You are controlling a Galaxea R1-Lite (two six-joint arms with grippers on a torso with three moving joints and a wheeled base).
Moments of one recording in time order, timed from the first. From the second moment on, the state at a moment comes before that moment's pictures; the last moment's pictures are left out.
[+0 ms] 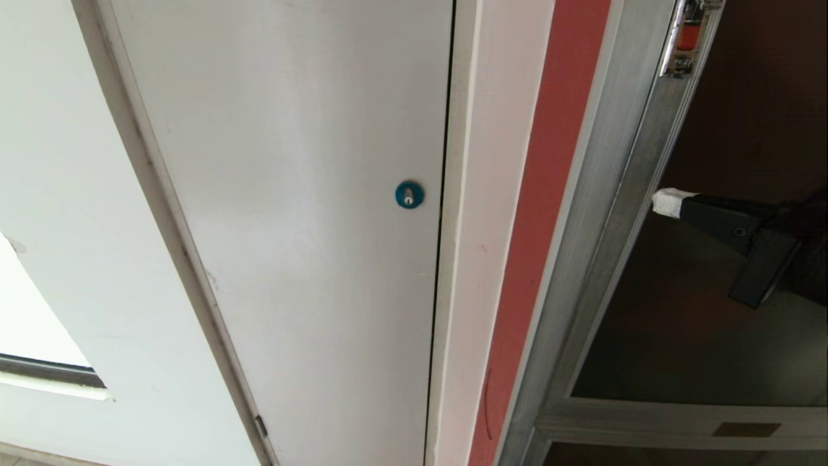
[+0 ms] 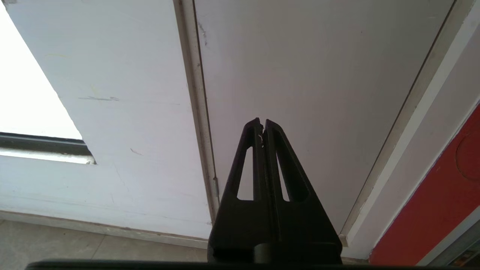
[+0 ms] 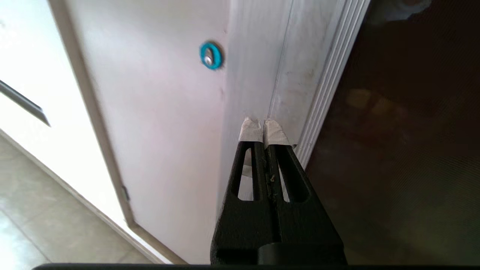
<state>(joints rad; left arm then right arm) 0.02 0.00 0.00 -0.02 0.01 0.00 0.47 1.13 -0.79 -0.37 -0.06 -0.08</state>
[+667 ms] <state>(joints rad) 0.02 0.00 0.00 -0.02 0.01 0.00 0.48 1.11 -1.07 -0.24 0.00 0.01</state>
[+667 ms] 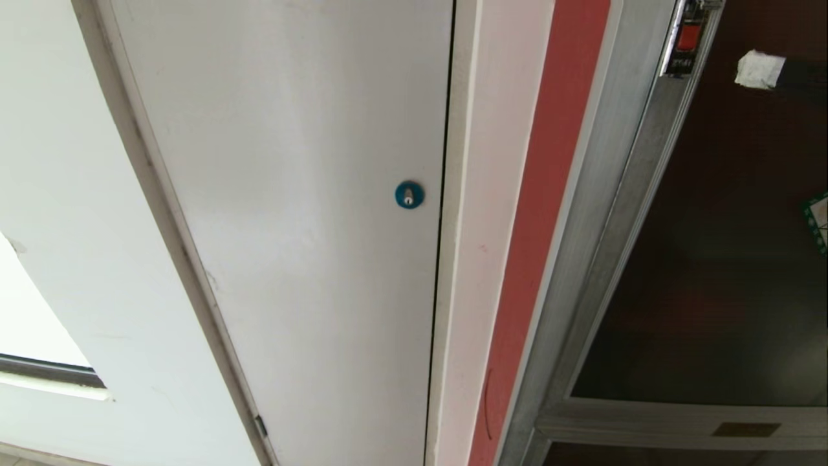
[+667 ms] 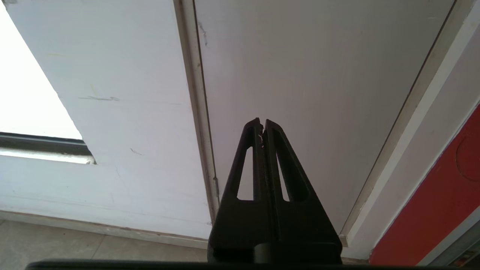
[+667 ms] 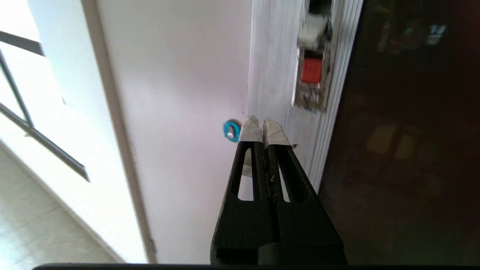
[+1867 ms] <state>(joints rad) 0.02 0.00 0.00 -0.02 0.01 0.00 0.42 1.29 -1.51 0.06 0.02 0.10</state>
